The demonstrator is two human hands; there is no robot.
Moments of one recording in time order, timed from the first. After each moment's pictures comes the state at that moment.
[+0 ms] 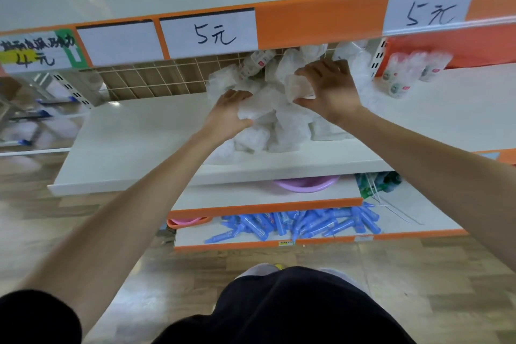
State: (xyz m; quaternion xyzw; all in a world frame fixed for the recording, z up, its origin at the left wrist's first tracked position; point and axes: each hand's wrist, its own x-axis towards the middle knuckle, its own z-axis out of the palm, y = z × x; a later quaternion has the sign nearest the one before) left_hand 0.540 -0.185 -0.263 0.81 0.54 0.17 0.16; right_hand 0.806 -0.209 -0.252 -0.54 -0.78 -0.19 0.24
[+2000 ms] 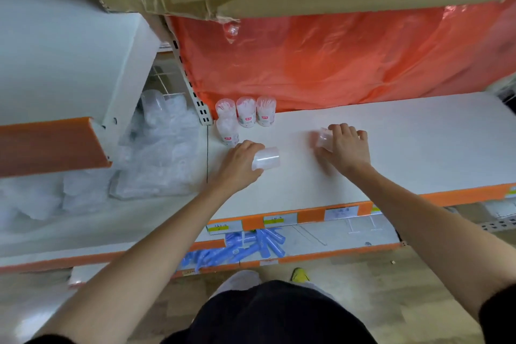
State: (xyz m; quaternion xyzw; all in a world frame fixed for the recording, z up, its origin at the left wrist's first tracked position) left_hand 1.034 -0.212 -0.310 0.84 0.48 0.11 0.23; right_hand 1.314 -0.241 -0.328 -0.77 -0.64 -0.01 0.03
